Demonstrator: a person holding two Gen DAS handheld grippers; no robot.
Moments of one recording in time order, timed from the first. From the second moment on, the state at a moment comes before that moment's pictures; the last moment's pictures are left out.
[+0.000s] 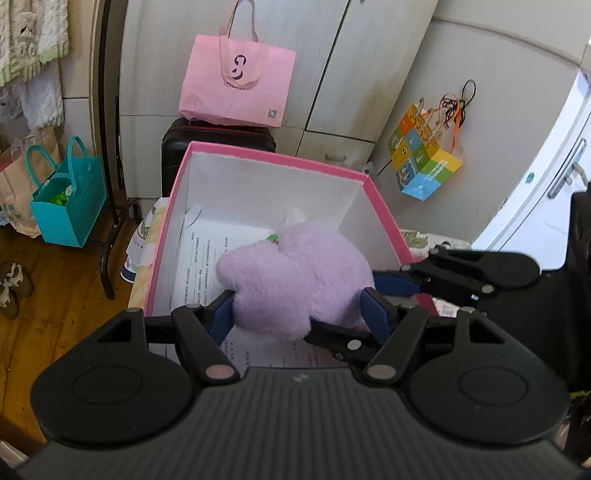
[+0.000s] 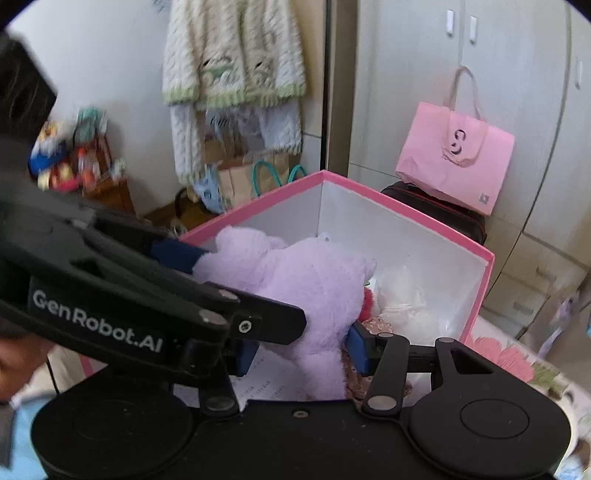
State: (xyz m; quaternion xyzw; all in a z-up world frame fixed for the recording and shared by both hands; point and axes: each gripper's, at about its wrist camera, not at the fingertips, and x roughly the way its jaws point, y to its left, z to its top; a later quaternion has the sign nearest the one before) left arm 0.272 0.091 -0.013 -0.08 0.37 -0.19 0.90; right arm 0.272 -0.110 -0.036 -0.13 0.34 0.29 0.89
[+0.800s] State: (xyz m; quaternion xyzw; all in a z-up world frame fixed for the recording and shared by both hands) left arm 0.163 0.105 0.056 0.03 0.26 -0.16 0.95; right arm 0.198 -0.125 0.003 -0.16 0.30 0.29 0.90
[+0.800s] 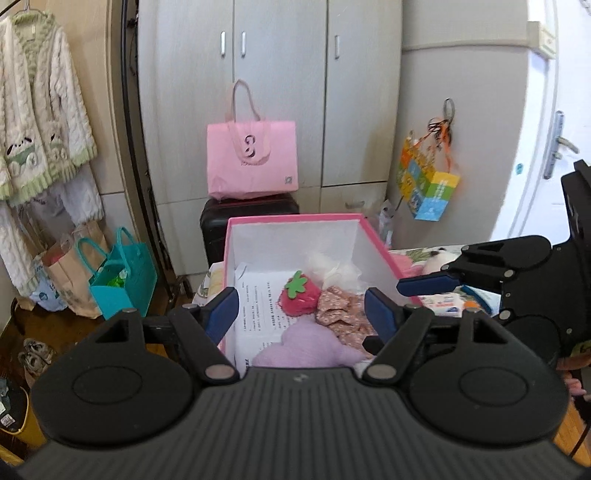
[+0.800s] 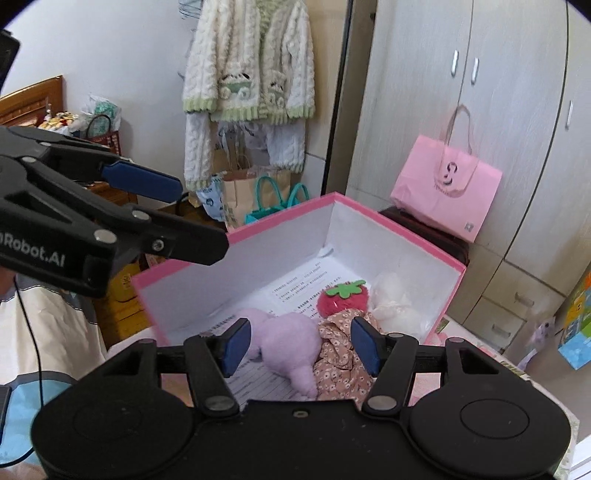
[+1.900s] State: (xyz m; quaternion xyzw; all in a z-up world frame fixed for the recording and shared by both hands) left arm 0.084 -0.016 0.032 0.07 0.28 -0.34 0.90; right arm 0.050 -0.333 -0.001 -0.06 0.21 0.18 0.96
